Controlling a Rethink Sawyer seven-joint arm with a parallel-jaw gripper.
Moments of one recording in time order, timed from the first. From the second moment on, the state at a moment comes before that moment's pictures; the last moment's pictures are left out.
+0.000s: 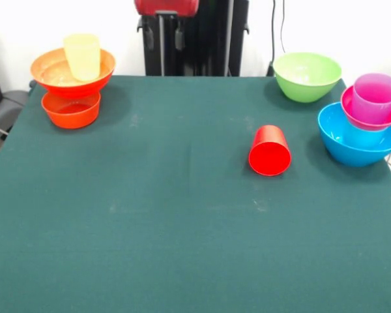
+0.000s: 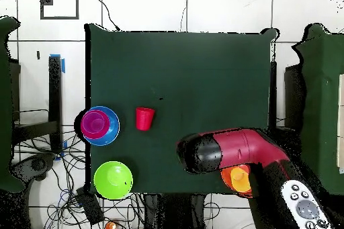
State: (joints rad) arm -0.75 -0.93 0.54 2.03 -0.55 0.78 1.90
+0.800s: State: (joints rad) arm -0.47 -0.80 0.38 1.97 -0.48 0.72 2.12
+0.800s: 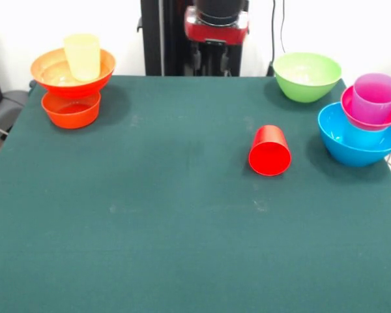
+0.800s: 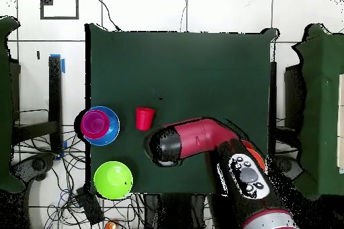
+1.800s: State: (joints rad) arm -0.29 -0.89 0.38 2.22 -0.32 0.50 2.19
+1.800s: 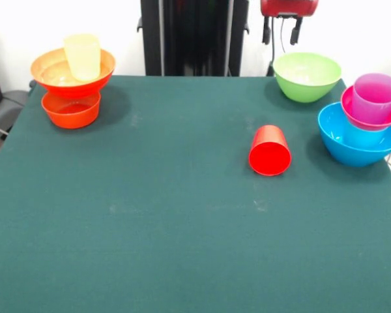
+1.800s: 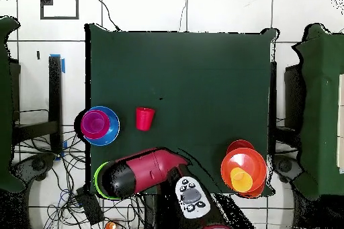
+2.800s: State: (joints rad) arm -0.12 -0.68 0.26 2.29 -0.56 0.18 2.19
